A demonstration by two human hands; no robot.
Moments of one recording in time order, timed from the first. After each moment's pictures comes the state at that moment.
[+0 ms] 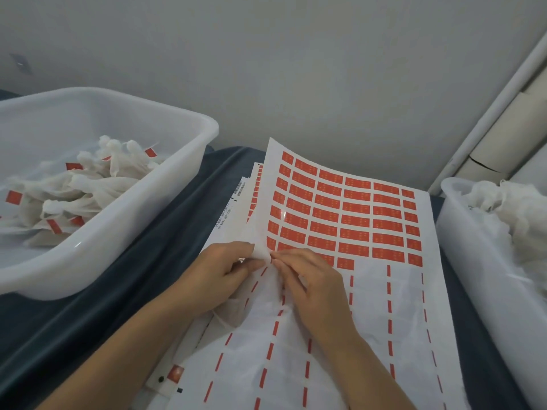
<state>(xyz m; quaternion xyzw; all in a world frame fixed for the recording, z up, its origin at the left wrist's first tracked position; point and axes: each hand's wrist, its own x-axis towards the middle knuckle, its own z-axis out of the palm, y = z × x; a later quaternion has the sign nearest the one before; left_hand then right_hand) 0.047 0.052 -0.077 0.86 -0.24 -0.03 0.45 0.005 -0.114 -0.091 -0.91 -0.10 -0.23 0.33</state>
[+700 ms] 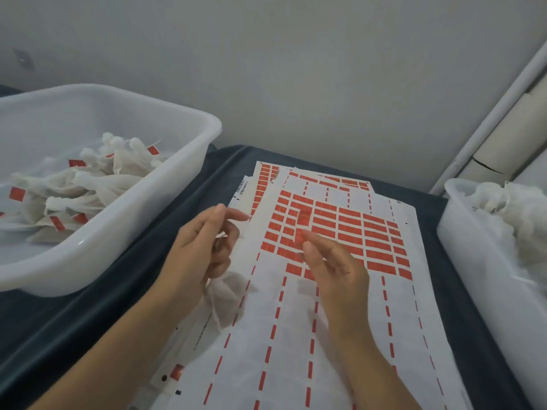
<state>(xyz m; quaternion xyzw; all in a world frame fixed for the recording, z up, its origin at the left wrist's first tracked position) 0.035 0.054 -0.045 0.64 -0.03 -0.02 0.77 -0.002 -0.114 -0.073 -0.76 0.05 -0.21 0.61</state>
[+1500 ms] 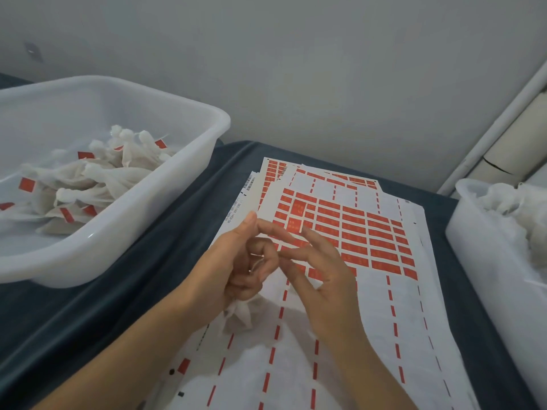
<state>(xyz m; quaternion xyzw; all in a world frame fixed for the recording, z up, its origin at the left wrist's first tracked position) 0.025 0.047 -0.044 0.54 -0.12 -0.24 0.80 -0.008 -0.094 -0.067 -0.88 -0.05 -0.17 0.45</state>
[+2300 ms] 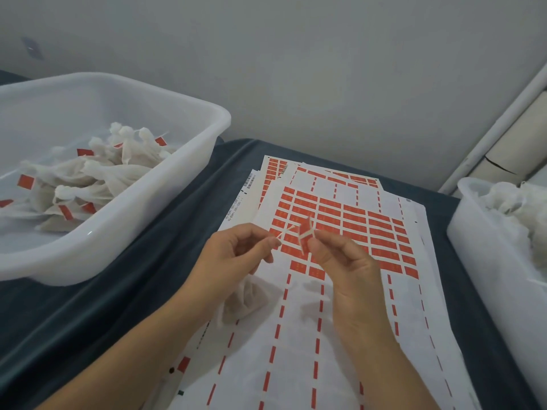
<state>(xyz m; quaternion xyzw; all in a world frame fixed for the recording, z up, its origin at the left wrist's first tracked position) 0.033 0.038 -0.061 0.74 -0.06 -0.04 0.66 -0.005 -0.109 -0.054 -0.71 0.07 -0.14 0.69</state>
